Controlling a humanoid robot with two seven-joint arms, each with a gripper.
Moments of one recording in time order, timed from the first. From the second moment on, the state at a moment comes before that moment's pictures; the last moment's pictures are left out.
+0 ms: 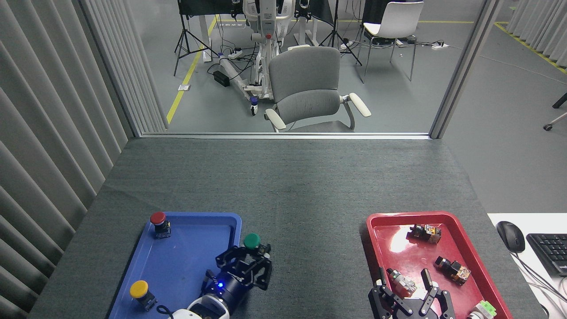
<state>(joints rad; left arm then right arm) -0.37 0.14 -0.73 -0.99 -1.06 -0.07 0.33 0.23 -0.05 0.11 -1.65 1.39 0.11 -0.21</state>
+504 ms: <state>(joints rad) -0.40 0.00 -0.86 -0.85 -1.13 -0.11 0.32 0.24 -0.06 0.11 -1.66 1.40 0.12 -0.21</state>
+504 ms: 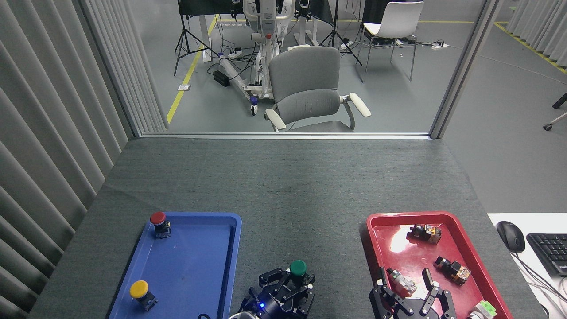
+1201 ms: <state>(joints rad) -0.41 -0.06 -0.87 -0.77 -1.18 -0.11 0.34 0.24 -0.07 0.11 -1.66 1.40 0.11 -0.21</state>
